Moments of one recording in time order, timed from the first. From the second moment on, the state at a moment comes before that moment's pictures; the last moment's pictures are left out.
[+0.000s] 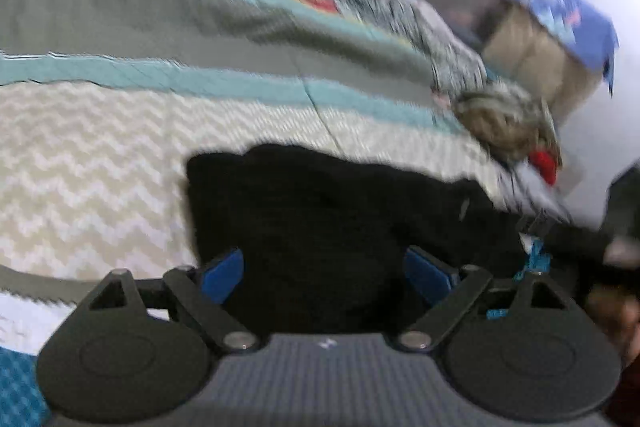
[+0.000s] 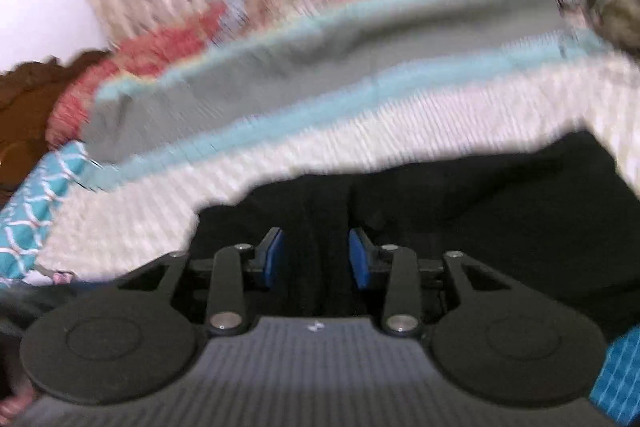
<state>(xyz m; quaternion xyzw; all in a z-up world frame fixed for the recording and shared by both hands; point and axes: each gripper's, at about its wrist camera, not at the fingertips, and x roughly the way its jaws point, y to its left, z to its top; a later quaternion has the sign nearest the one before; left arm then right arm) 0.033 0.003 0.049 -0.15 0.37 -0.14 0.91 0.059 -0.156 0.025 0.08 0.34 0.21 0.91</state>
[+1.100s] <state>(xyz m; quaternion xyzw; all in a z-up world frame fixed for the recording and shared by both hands) 0.031 -0.040 0.036 -0.05 0.46 -0.05 0.88 0.060 -0.167 -0.017 0.18 0.40 0.26 0.86</state>
